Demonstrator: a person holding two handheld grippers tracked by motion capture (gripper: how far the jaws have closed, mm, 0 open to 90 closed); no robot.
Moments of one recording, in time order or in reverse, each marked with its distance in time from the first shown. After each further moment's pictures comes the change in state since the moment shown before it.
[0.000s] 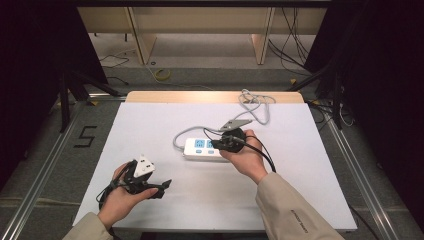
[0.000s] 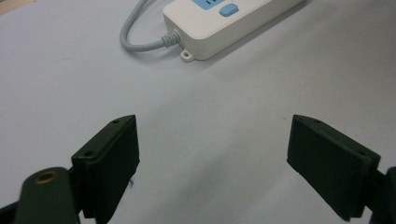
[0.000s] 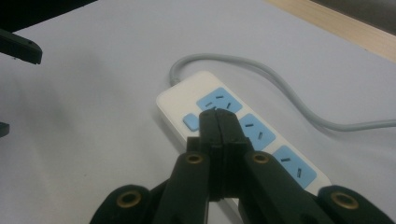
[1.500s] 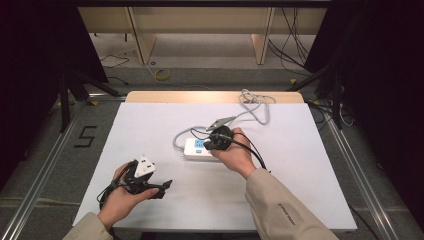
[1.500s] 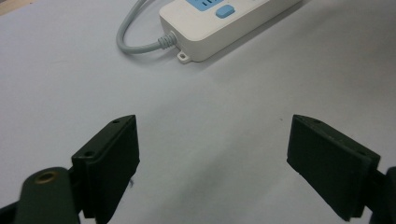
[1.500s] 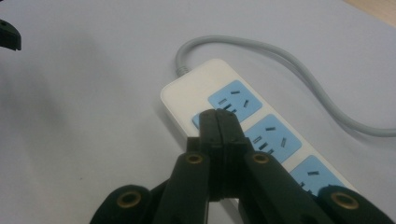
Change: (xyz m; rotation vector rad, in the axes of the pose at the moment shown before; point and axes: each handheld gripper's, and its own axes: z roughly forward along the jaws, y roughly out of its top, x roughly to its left) left arm -0.001 0.001 0.000 -0.001 -0.007 0.008; right arm 0.008 0.014 0.030 0.117 0.008 -0.017
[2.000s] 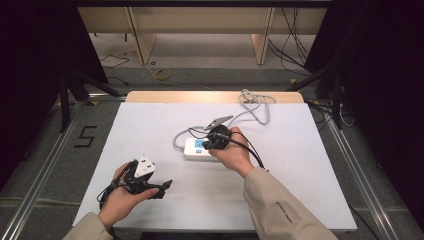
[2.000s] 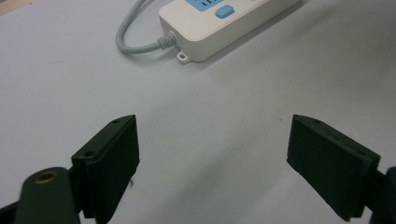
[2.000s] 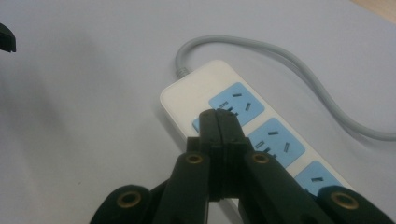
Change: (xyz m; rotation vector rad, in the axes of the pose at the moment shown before) left arm 0.000 0.000 0.000 -0.003 -0.001 -0.003; right arm 0.000 0.004 0.005 0.013 0.000 -0.002
